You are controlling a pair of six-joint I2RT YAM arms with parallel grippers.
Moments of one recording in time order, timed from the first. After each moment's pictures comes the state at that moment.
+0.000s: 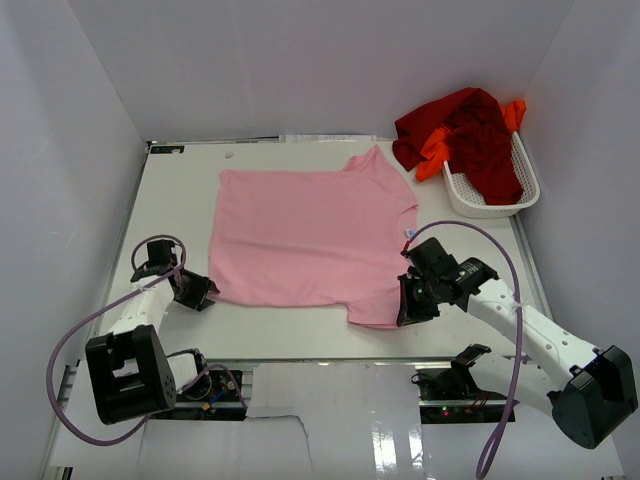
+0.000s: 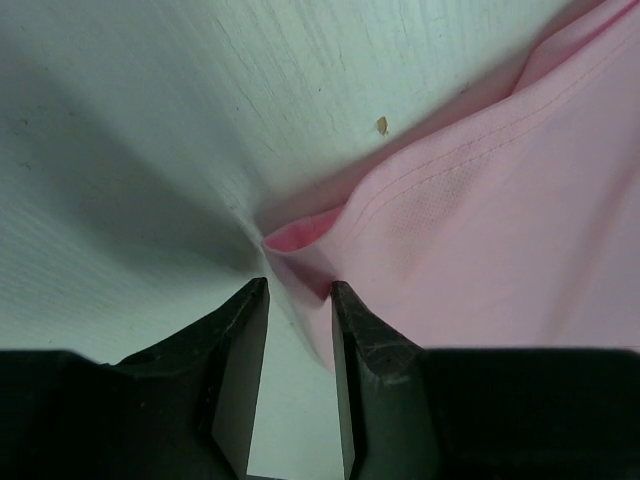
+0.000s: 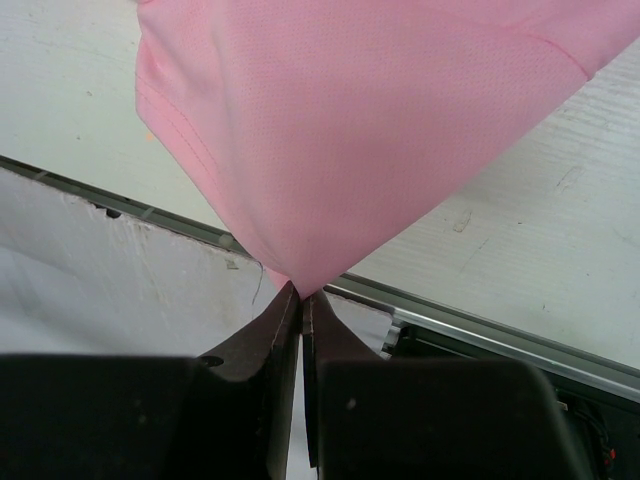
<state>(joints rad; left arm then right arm) 0.23 1.16 0.55 -0.60 0.16 -0.92 0.63 1.01 0.73 -0.92 -0.21 0.51</state>
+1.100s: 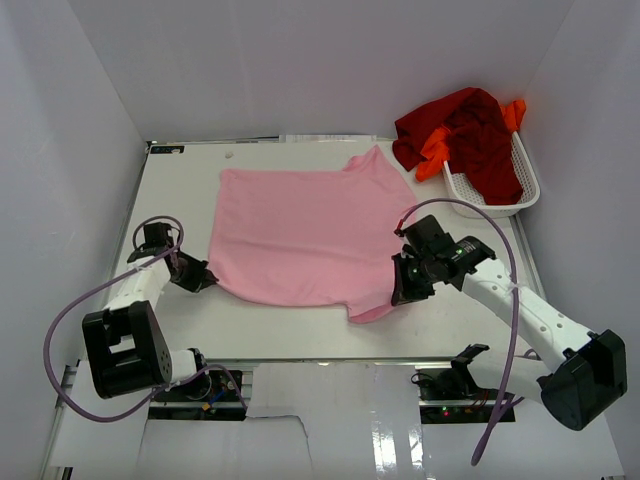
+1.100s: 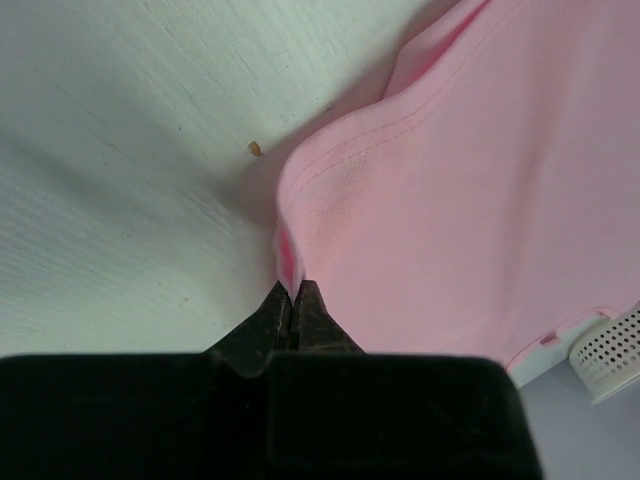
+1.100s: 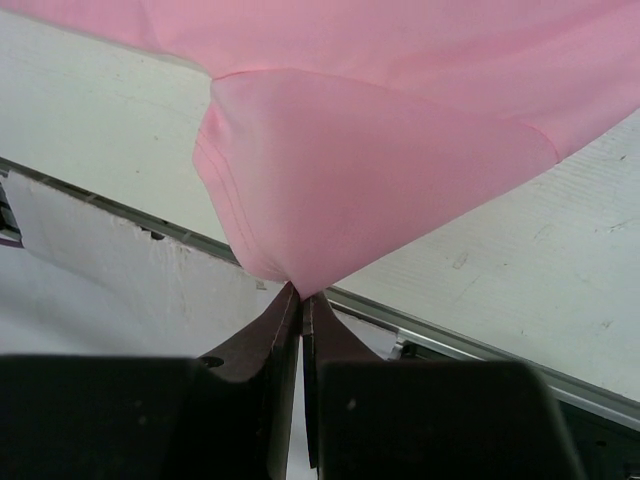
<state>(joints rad) 0.23 1.29 0.68 -0.57 0.24 -0.88 0.61 1.11 0.91 -0.95 -0.21 0.45</state>
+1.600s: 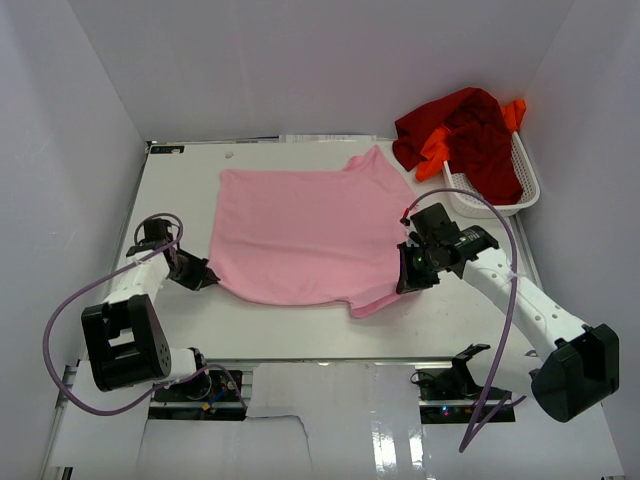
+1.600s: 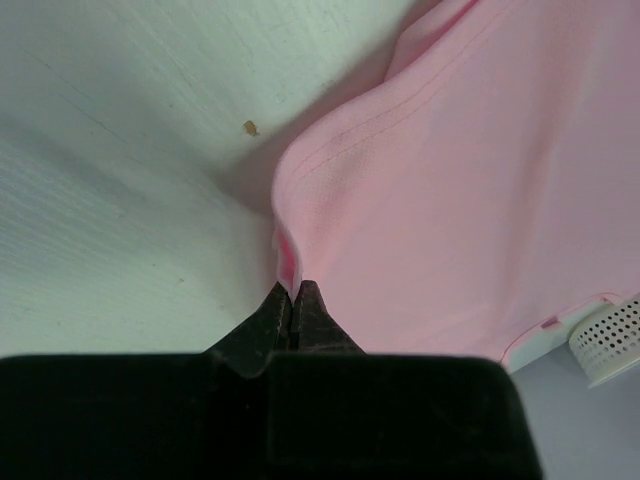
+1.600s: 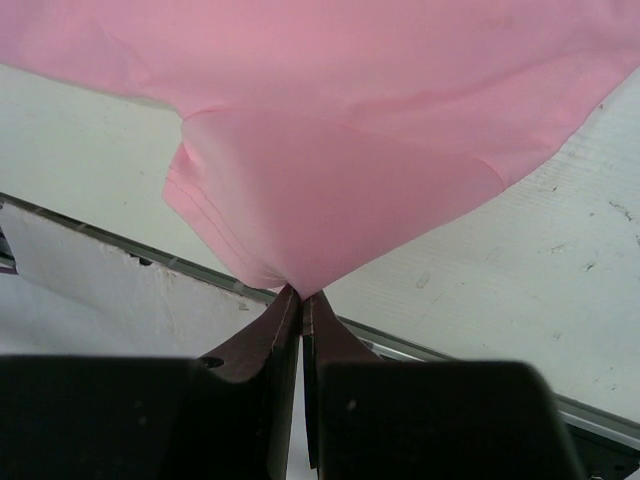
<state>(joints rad) 0.23 1.34 0.73 -0.65 0.27 -0.86 0.51 1.16 0.95 -0.95 -0.21 0.36</state>
